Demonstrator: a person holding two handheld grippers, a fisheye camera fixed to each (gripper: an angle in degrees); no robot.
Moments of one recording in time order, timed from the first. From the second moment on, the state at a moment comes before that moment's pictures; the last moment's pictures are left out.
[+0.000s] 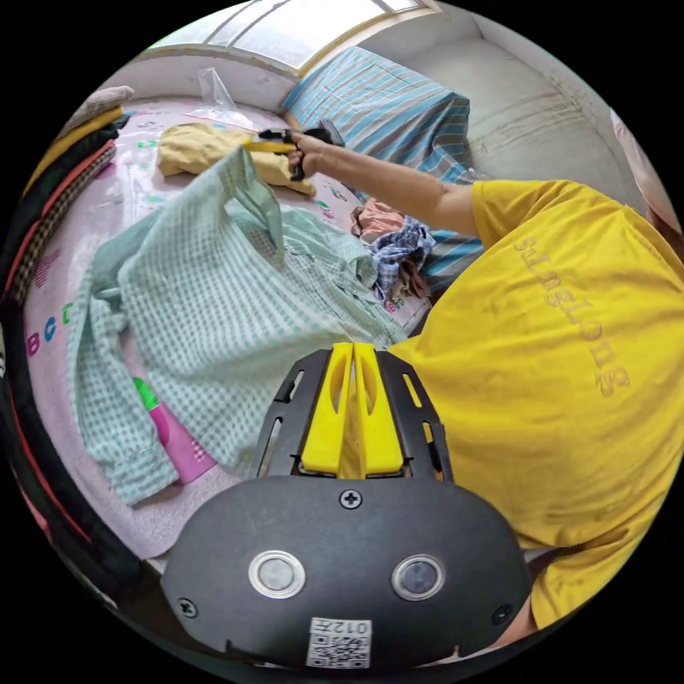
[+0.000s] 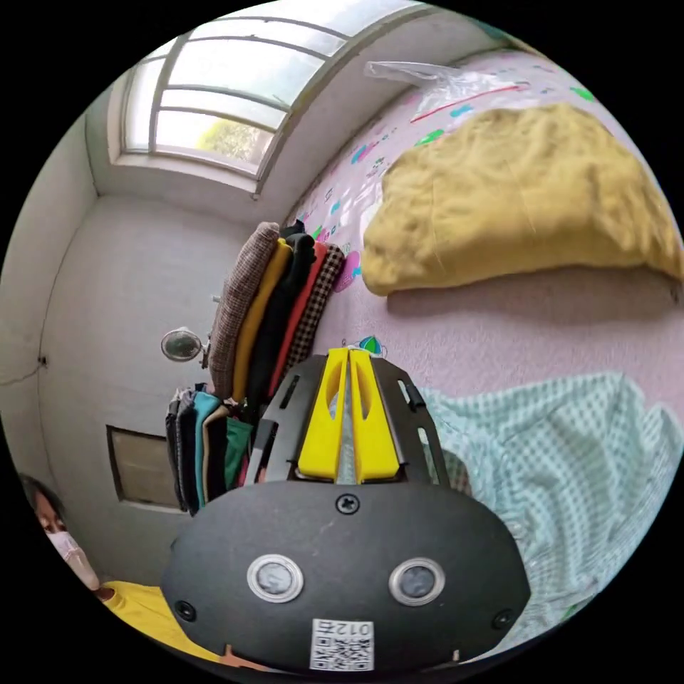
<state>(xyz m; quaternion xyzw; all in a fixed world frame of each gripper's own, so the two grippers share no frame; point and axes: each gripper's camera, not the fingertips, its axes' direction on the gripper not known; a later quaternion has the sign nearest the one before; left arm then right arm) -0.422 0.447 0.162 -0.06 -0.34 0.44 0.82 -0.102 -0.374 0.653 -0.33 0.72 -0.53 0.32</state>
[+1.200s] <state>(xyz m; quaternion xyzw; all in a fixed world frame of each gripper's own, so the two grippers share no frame) -0.661 0.438 0.308 -0.11 -0.58 0.33 0.73 -0.148 -0.275 0.249 -0.39 0.84 -0.36 0.11</state>
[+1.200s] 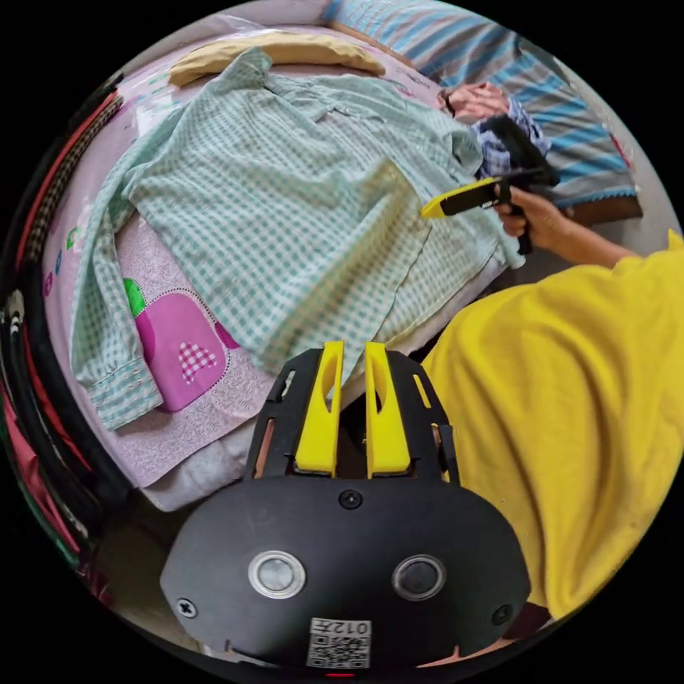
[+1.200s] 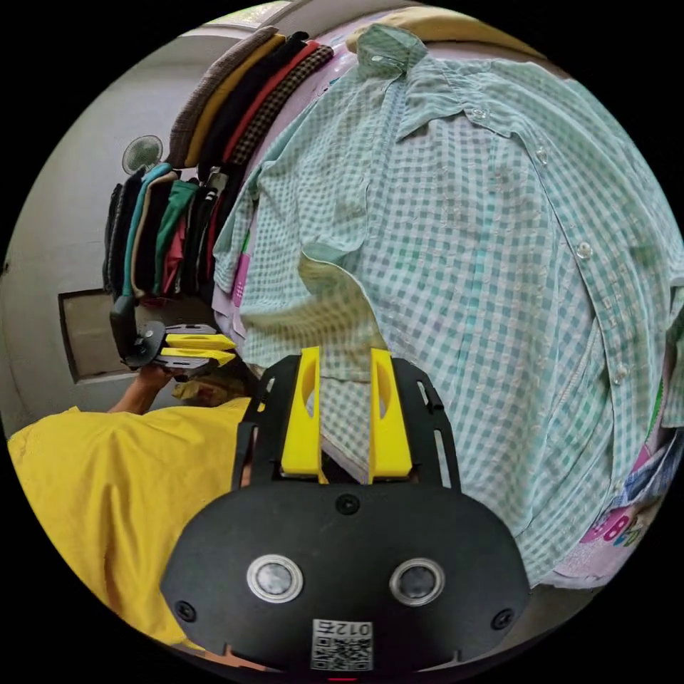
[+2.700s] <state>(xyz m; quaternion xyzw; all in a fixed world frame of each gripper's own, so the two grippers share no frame) -0.833 0.489 0.228 -0.11 -0.67 0.29 0.68 -0.157 -0.291 0.164 -0.37 0.87 -0.29 0.14</state>
